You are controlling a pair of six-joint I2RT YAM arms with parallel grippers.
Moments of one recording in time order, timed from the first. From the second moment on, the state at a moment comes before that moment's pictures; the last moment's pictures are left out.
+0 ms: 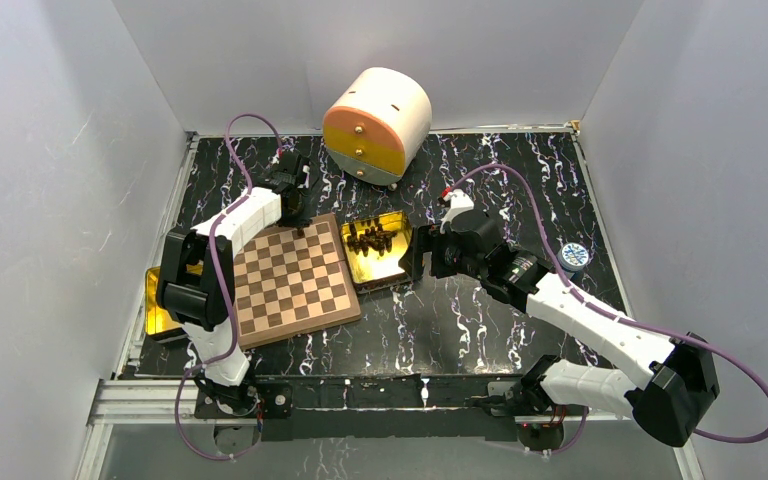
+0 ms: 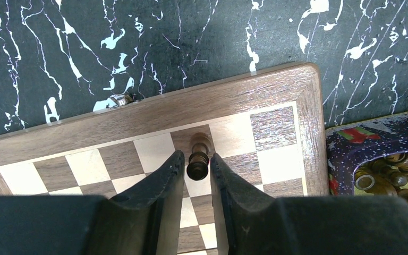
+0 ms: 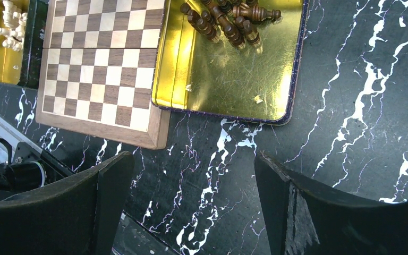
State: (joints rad) left arm -0.29 1.79 1.30 -0.57 -0.22 -0.23; right arm 0.79 1.09 0.85 -0.33 0.01 0.53
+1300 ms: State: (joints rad) left arm -0.29 1.52 1.29 -0.63 -0.12 -0.25; right arm 0.79 1.23 0.87 -0.32 -0.01 0.54
